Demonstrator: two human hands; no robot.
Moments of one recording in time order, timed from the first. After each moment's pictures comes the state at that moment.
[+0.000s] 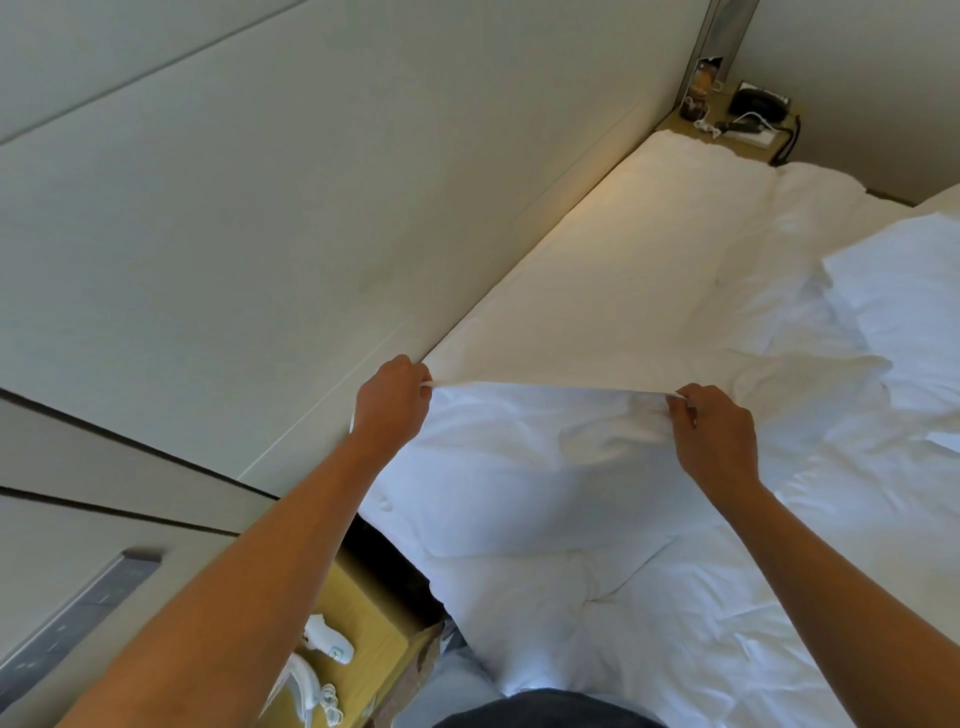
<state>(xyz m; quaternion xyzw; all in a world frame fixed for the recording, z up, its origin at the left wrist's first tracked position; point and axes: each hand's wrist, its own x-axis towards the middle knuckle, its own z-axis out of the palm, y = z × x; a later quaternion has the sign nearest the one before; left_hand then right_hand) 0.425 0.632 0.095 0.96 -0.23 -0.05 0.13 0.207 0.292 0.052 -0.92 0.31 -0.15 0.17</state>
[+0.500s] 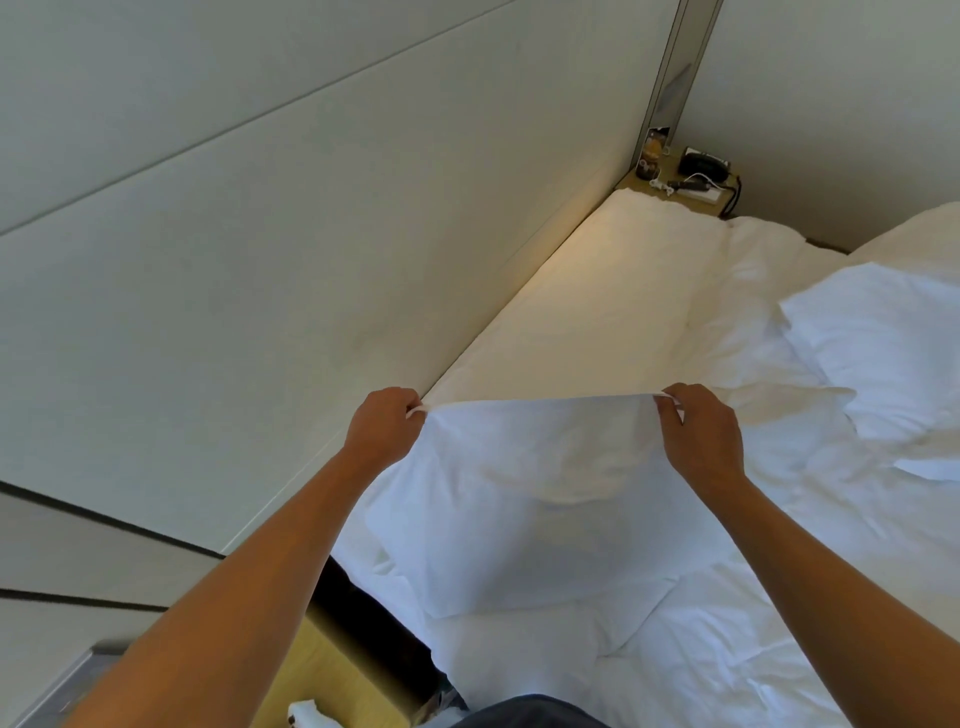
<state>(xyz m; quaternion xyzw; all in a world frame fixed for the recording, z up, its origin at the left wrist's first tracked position) 0.481 0.642 0.110 0.94 -0.25 -0.11 0.21 0.258 0.299 0.090 -0.91 0.33 -0.20 0.18</state>
